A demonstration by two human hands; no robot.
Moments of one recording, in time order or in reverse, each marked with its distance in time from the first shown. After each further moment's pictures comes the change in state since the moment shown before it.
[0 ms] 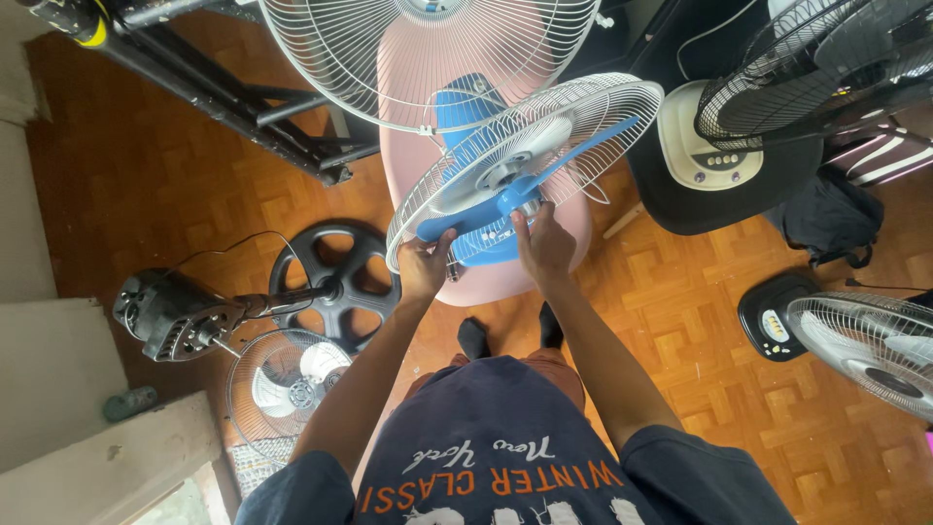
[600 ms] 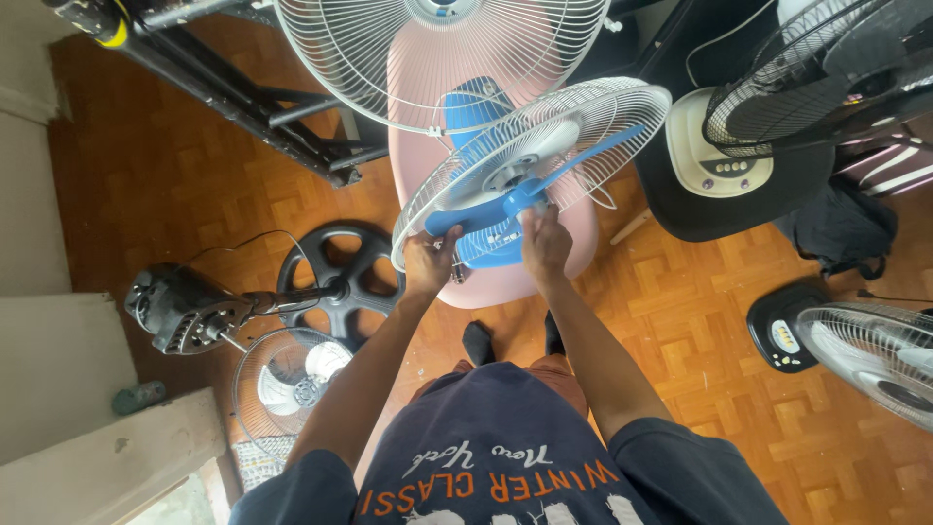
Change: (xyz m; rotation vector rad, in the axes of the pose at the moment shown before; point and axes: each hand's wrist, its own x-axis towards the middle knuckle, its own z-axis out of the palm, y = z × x) left_hand 0.004 0.000 0.000 0.010 -0.002 0.059; right_hand 0.010 0.034 0.059 -0.051 0.288 -0.204
